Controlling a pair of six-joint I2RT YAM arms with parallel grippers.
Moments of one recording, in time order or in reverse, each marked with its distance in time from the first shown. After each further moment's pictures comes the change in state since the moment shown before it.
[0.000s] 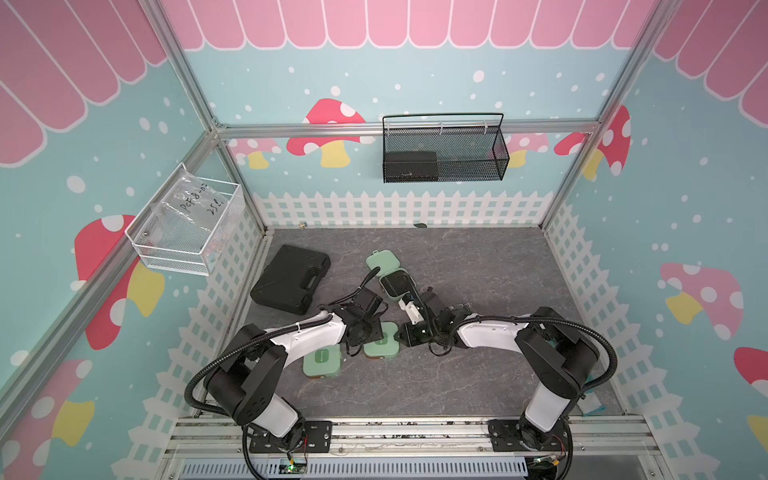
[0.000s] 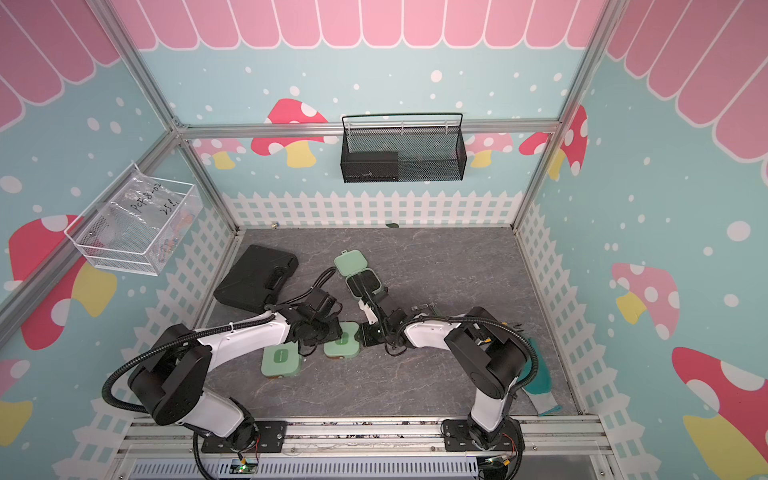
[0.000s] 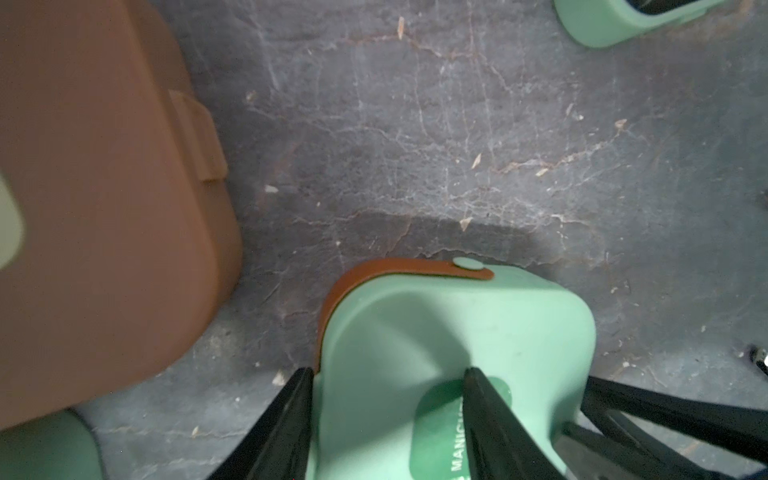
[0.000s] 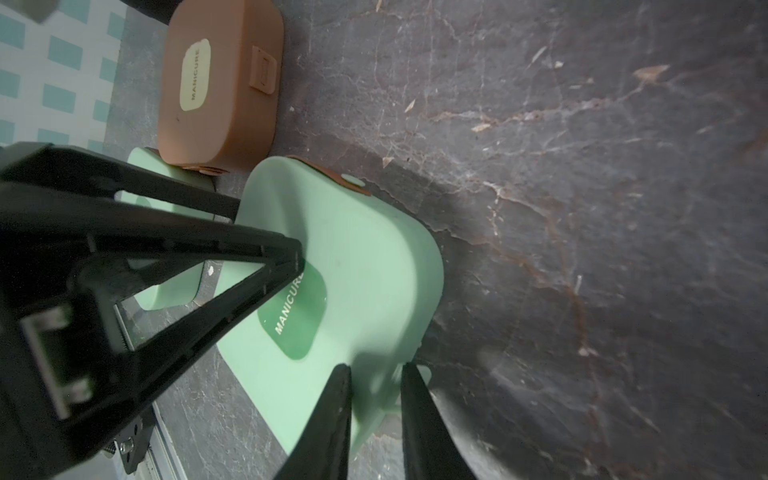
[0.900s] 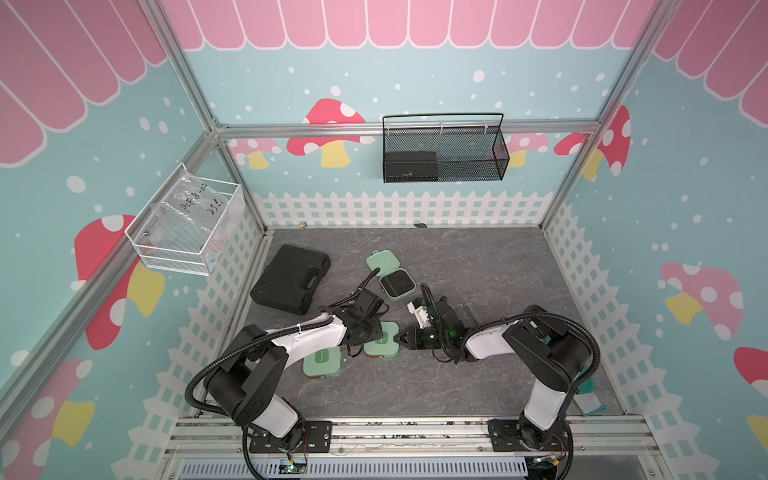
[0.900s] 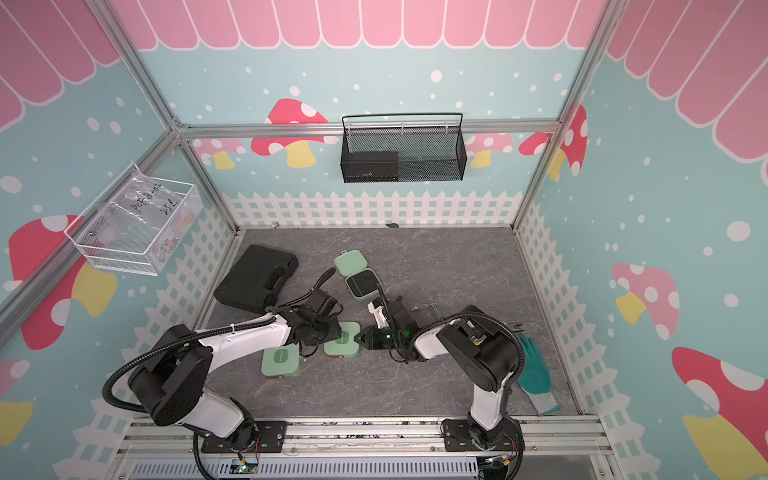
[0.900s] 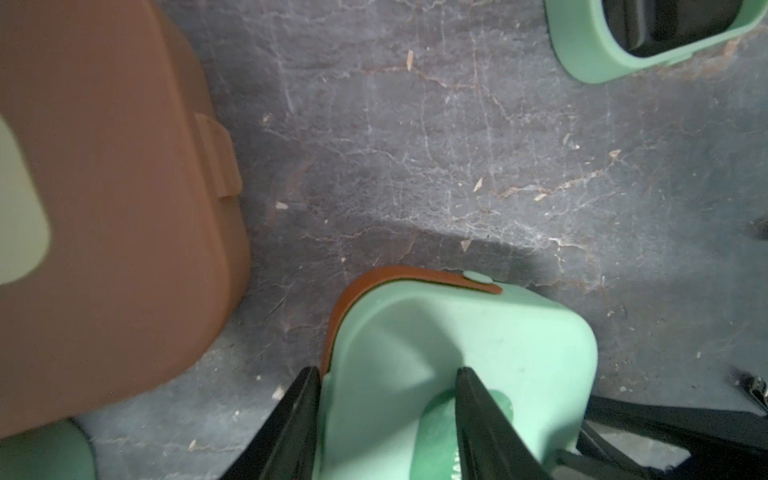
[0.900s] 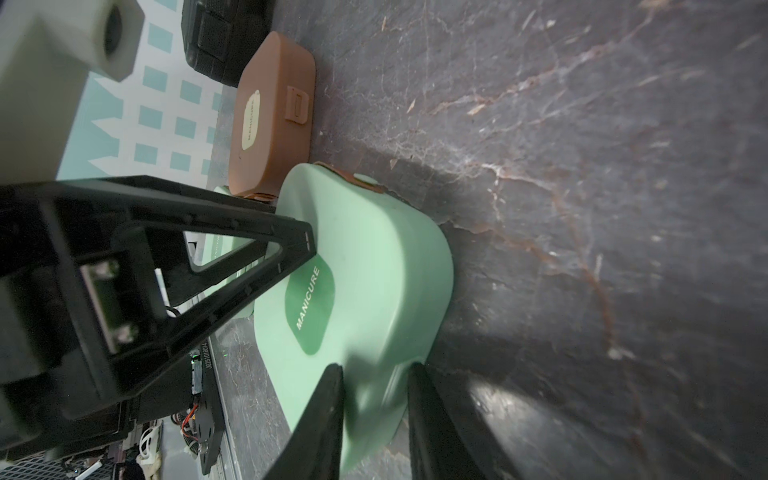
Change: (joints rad) left arm -0.019 0.006 -0.024 0.053 -0.047 -0.051; right arm -0.048 0.072 -0.198 0.475 -0.151 0.210
